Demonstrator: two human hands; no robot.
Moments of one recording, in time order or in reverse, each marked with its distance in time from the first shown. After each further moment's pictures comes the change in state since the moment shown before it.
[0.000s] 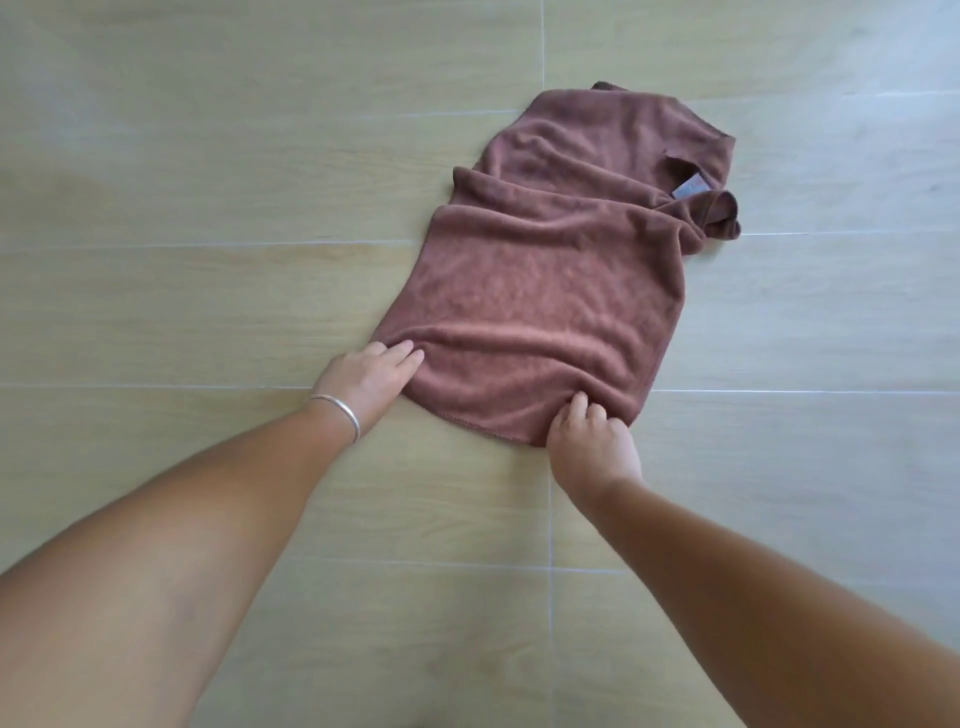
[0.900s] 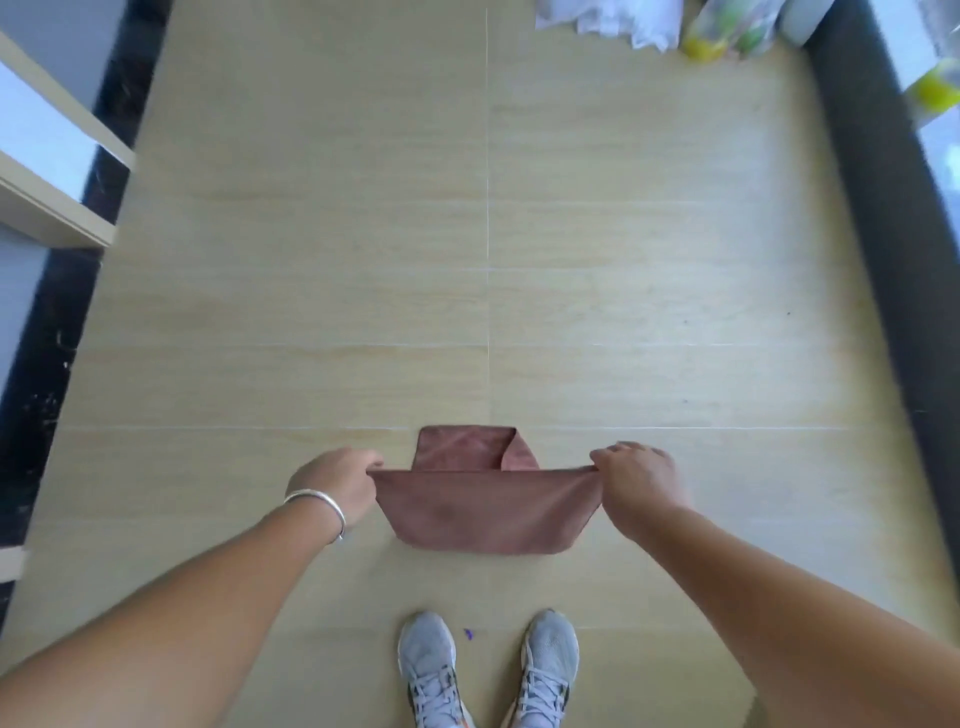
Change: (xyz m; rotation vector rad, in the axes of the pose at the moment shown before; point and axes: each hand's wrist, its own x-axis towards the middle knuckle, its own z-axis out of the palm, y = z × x) left_hand -0.247 0.004 -0.351 -0.555 -0.282 -0.369; right_hand -0.277 0.163 -0.310 0.292 -0.026 0.081
